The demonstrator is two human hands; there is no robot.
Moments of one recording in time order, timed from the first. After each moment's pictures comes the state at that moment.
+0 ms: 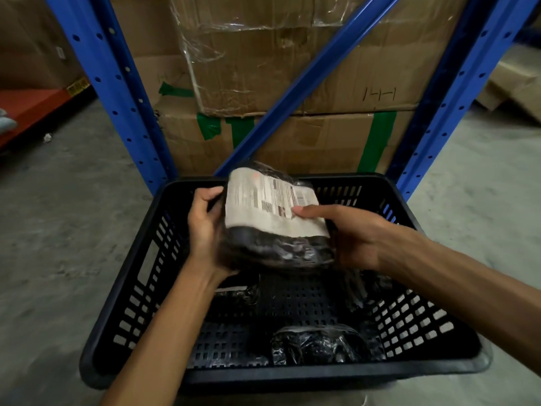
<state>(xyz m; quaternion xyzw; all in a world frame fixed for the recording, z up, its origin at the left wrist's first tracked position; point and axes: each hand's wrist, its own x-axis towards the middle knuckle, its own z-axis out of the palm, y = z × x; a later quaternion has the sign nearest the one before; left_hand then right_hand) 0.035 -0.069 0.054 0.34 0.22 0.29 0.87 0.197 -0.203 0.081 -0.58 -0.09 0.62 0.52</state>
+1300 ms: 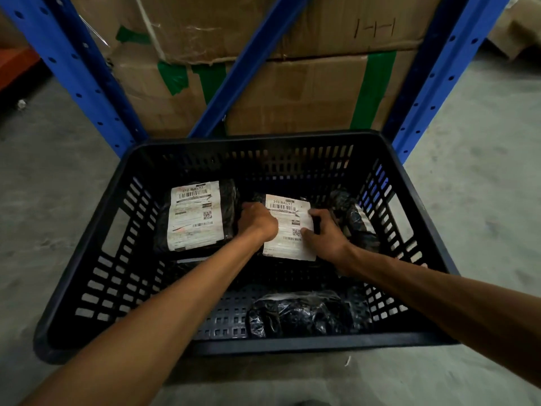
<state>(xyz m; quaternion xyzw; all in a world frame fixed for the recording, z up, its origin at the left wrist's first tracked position) 0.132 -0.094 -0.052 0.76 0.55 -0.02 0.34 0.214 -0.218 -0.075 -0.82 -0.21 0.36 0.40</state>
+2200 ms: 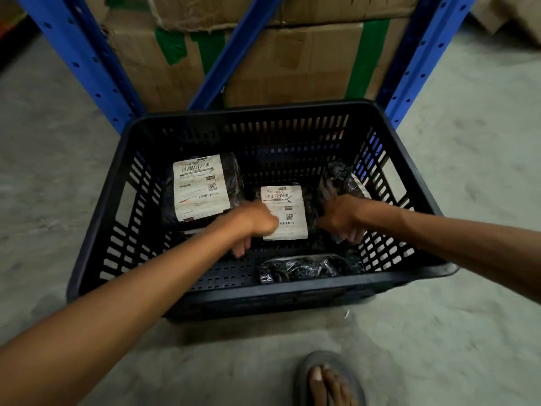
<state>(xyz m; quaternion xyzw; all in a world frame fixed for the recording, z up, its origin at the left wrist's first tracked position) 0.071 -0.118 -0.013 0.80 0.42 -0.29 0.31 0.200 -0.239 -0.002 -0.84 -0.33 0.43 -0.08</state>
